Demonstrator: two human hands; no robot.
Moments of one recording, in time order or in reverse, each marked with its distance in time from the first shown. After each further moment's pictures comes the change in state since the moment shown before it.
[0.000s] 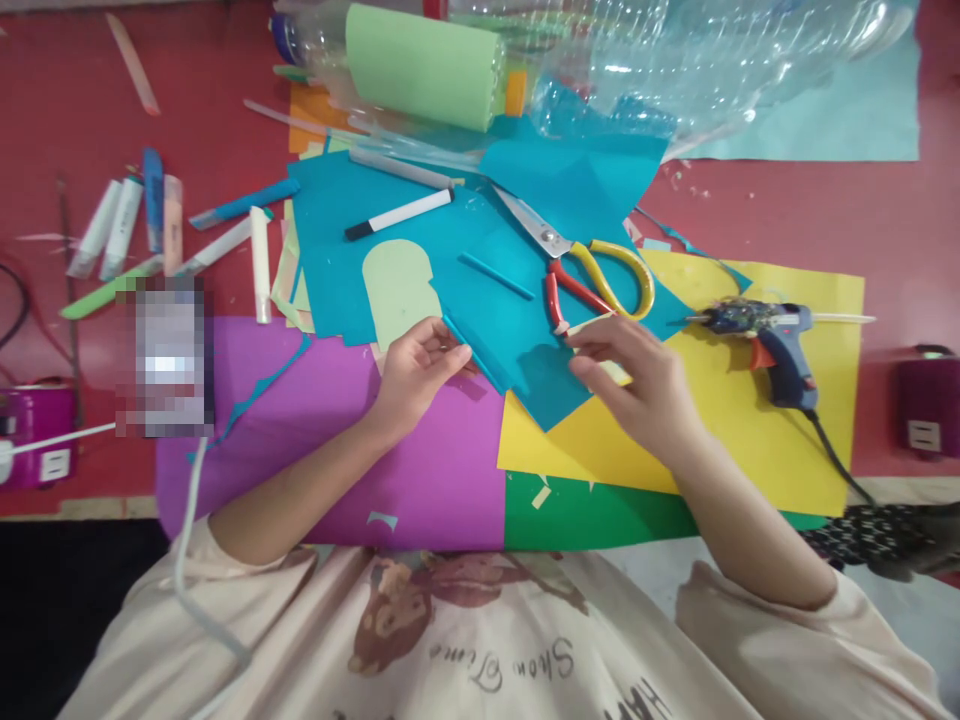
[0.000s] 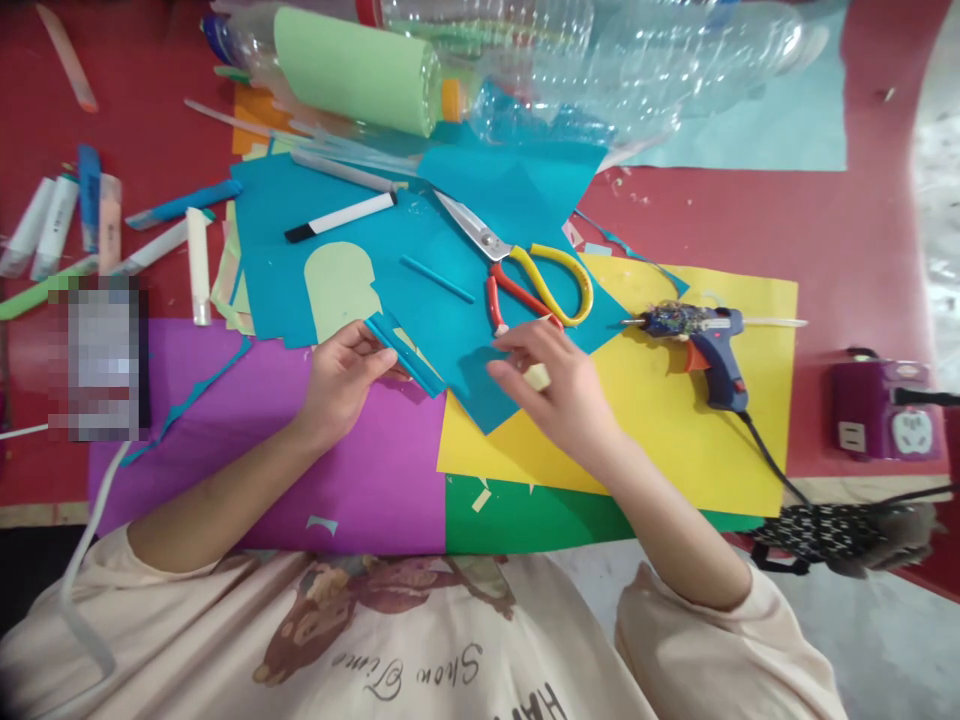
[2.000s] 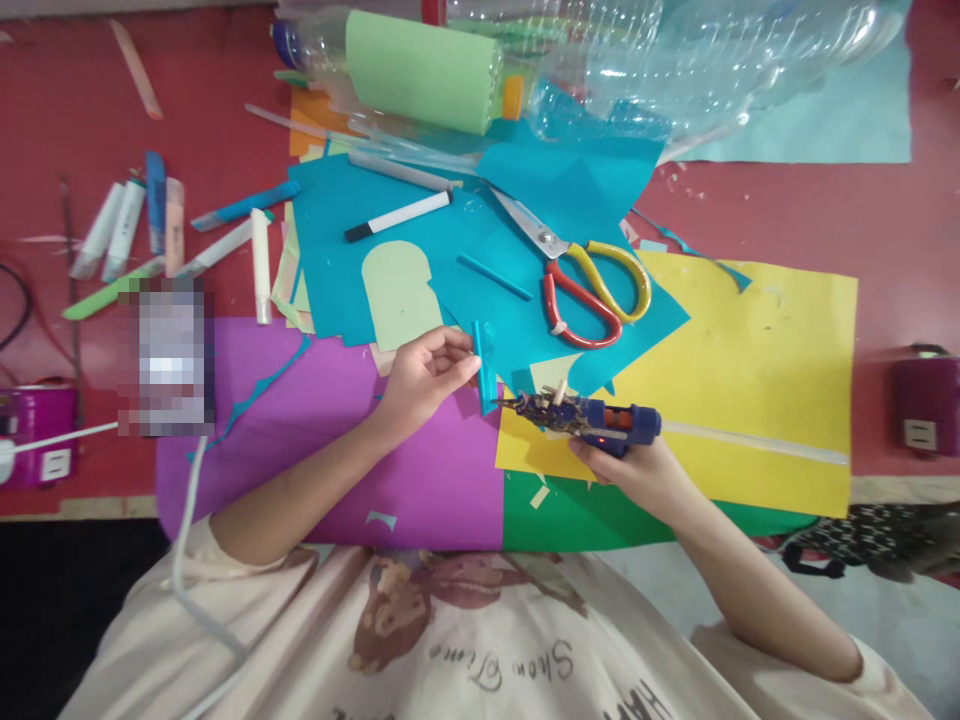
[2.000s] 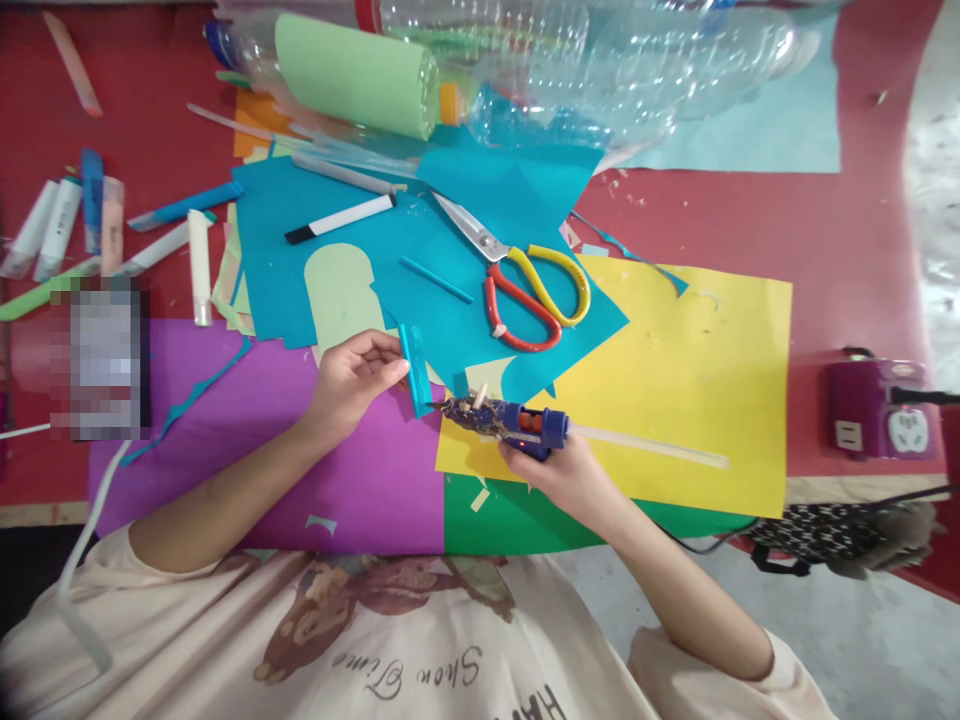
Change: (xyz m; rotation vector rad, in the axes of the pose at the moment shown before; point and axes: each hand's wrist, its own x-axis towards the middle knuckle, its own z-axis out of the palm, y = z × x) left_hand -0.004 0.008 0.005 0.153 -0.040 -0.055; right_hand -0.051 -0.015 0.006 0.308 -0.228 0.755
